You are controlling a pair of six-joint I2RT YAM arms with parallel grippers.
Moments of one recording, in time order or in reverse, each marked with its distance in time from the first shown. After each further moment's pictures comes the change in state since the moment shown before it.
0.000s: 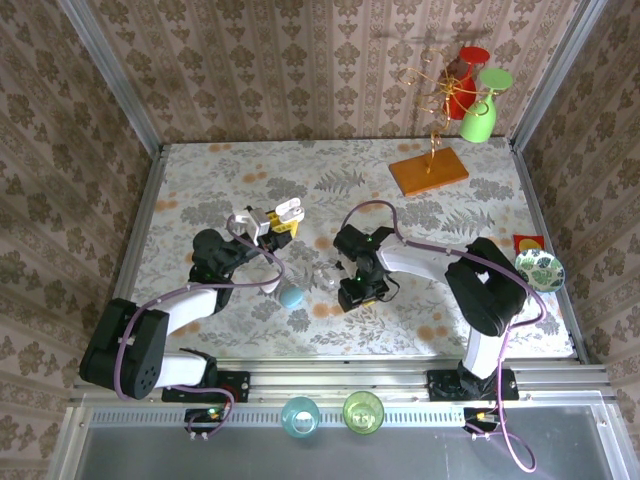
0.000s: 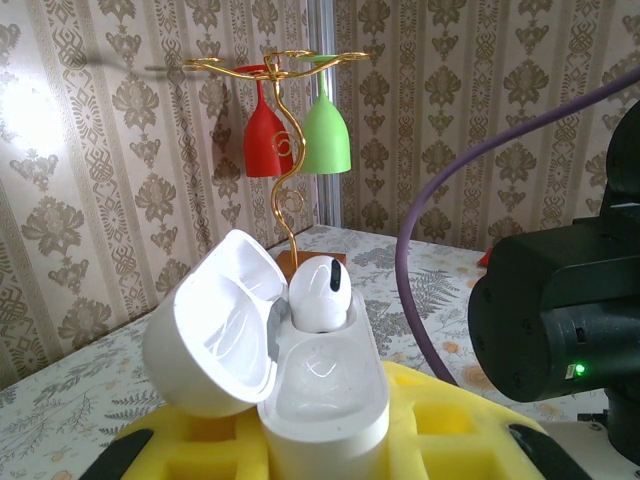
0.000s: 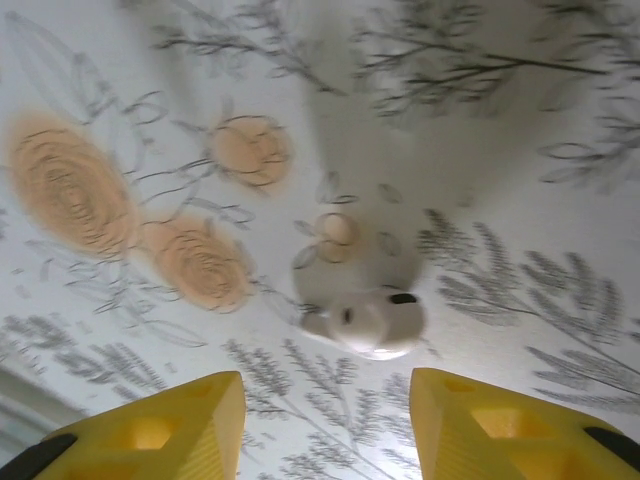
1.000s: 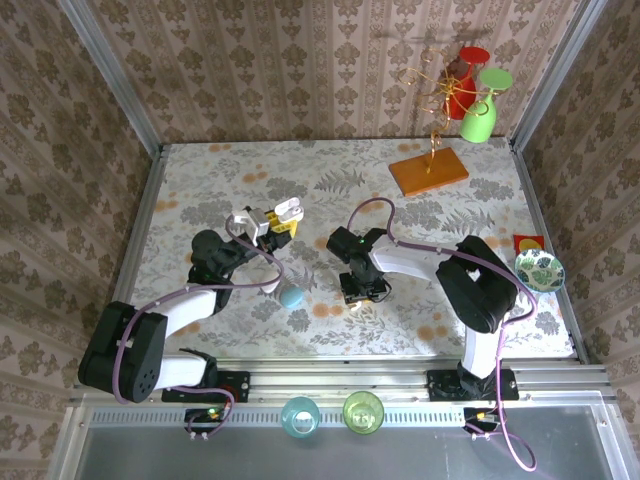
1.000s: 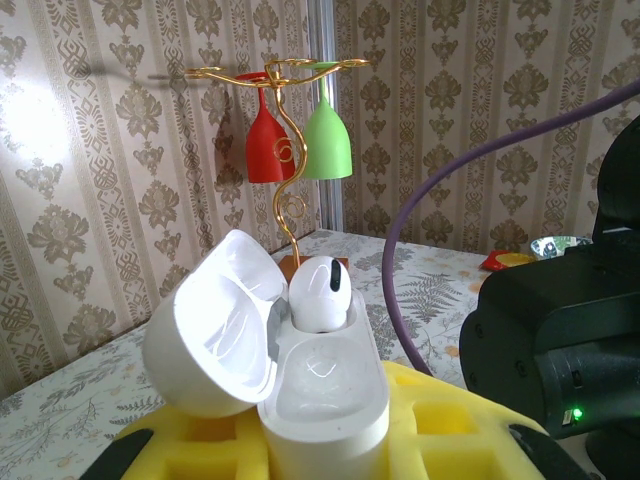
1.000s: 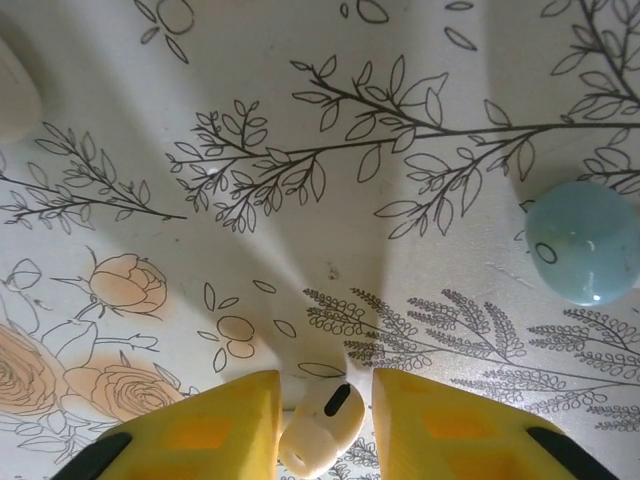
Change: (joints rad) left arm 0.000 -0.017 -0.003 -0.004 -0.004 0.003; right arm 0.029 0.055 0.033 0.014 0.147 0.294
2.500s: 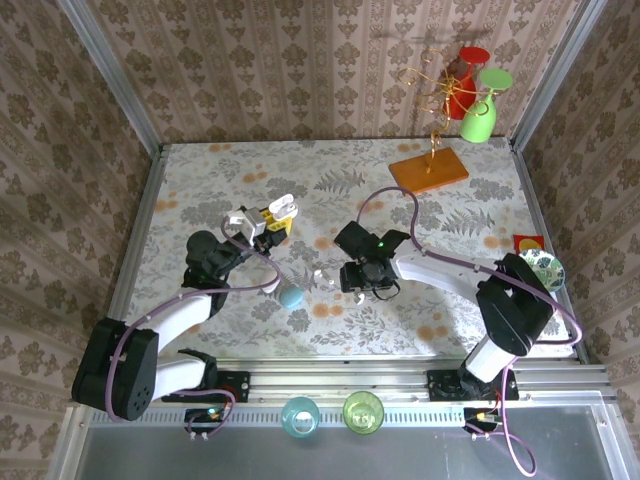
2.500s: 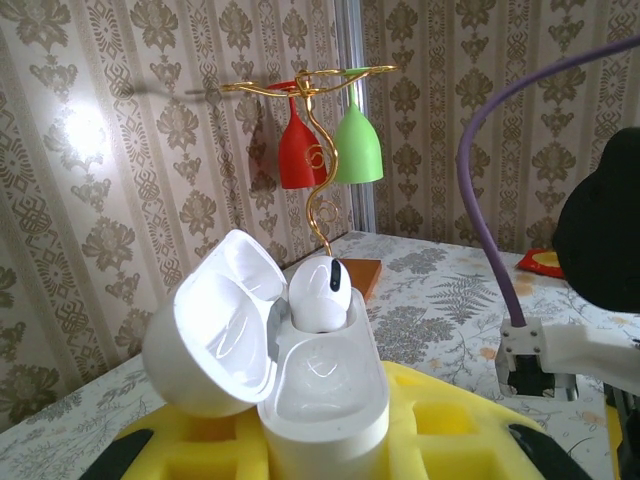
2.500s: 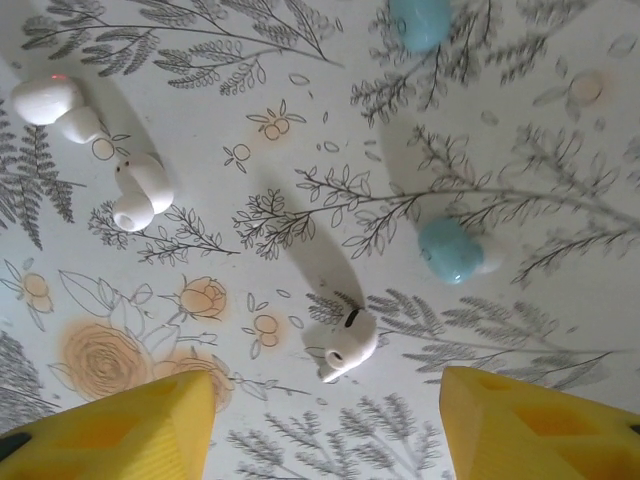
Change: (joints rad) left arm 0.007 -0.094 -0.001 -0.098 -0.060 0.060; right arm 0.002 -0.206 -0.072 0.079 0.125 0.097
